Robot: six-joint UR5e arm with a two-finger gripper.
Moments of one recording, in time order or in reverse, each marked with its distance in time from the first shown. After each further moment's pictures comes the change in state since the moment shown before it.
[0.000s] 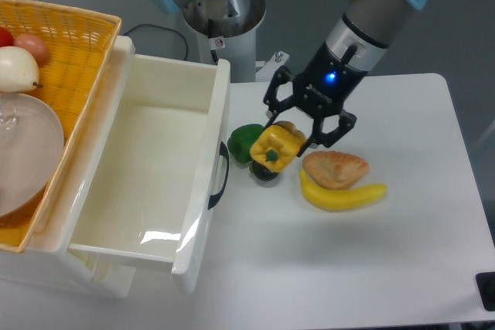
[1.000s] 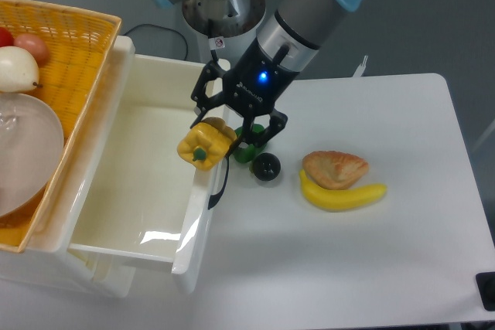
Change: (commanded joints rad) arm -0.118 0.041 -0.001 -0.002 -0.049 -0.114
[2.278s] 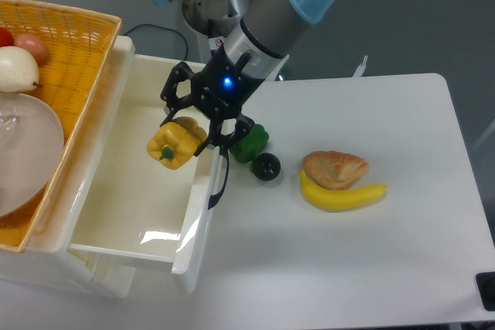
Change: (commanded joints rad) arm -0.093 -0.005 -0.054 0.011 0.084 0.008
